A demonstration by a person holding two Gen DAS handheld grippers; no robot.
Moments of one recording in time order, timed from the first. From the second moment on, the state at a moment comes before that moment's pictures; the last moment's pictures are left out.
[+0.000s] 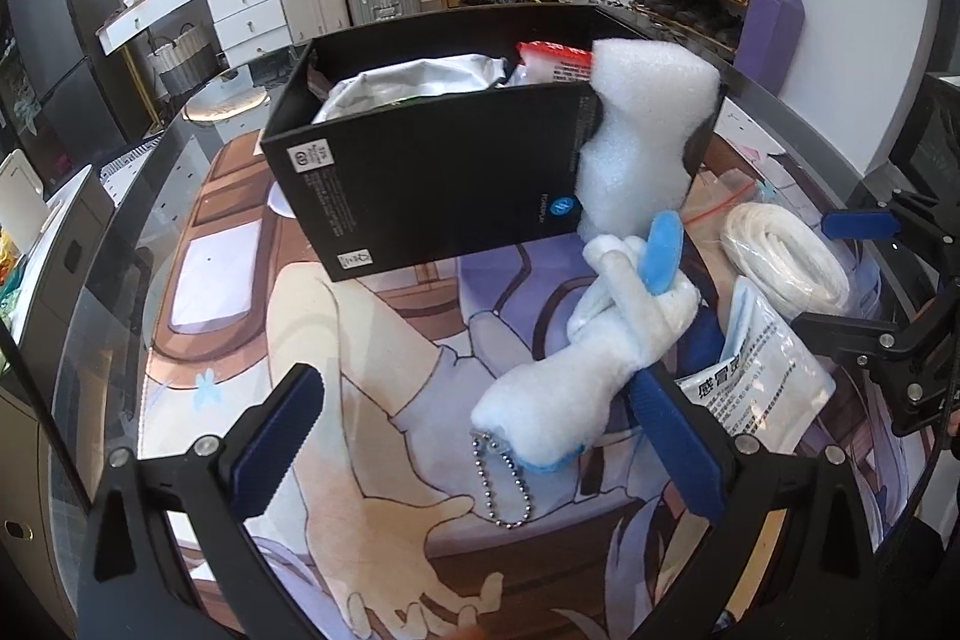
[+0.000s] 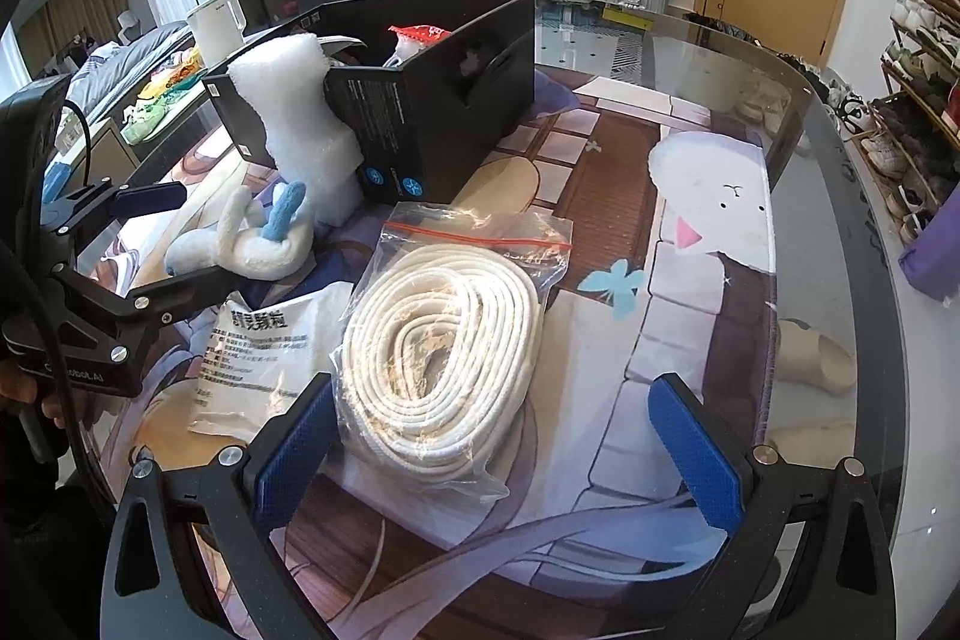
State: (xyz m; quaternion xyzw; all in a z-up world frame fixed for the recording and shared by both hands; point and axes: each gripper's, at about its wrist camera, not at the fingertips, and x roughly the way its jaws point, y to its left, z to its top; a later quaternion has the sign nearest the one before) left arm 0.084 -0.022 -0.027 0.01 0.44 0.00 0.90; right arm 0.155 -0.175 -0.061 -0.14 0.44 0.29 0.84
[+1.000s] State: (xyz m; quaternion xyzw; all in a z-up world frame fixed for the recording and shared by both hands) left arm 0.071 -0.033 -0.018 0.00 0.42 -0.08 0.90; right arm 0.151 -0.165 -0.057 -0.14 0.42 0.30 0.84
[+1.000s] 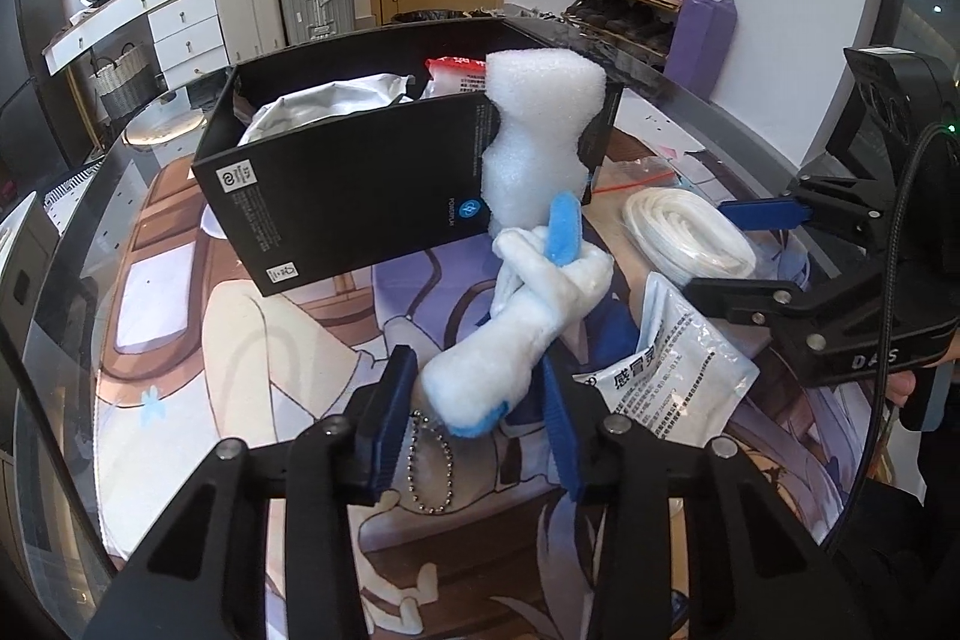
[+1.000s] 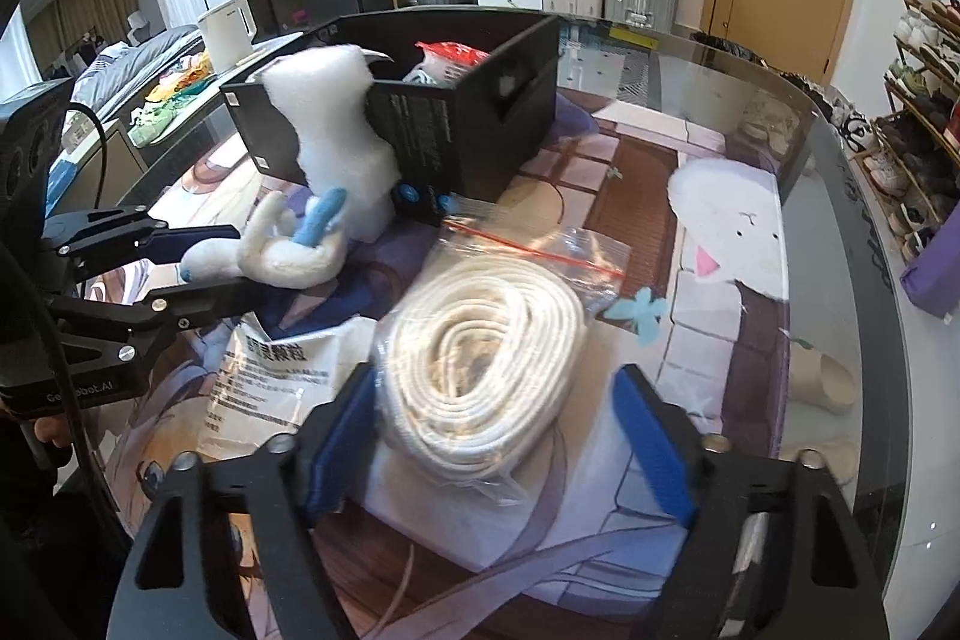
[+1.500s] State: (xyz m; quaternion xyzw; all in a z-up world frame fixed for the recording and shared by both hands) left arm 0.063 -0.031 -0.004 -0.01 0.41 -0.11 0.90; right arm 0.148 -0.168 -0.048 -0.14 0.40 0.30 0.85
